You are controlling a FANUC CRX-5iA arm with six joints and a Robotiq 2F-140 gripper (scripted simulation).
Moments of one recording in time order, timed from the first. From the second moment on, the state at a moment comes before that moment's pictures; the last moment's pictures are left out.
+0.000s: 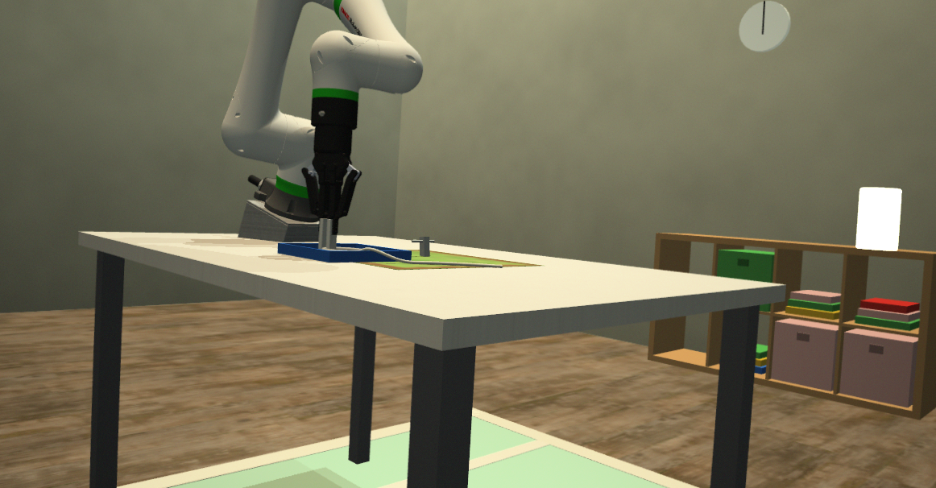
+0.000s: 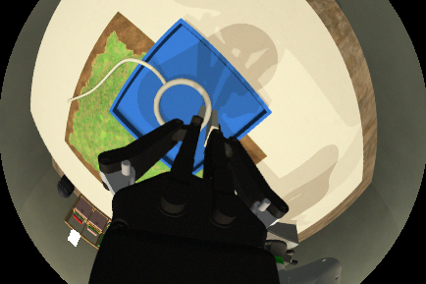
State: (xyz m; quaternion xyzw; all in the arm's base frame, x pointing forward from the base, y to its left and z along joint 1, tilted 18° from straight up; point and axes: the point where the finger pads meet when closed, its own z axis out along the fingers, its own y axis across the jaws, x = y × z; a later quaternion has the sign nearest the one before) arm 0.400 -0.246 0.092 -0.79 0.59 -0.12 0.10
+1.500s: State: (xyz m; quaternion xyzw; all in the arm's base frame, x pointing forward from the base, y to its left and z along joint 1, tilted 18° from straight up) arm 0.400 -0.246 0.092 -0.79 0.59 -0.12 0.10
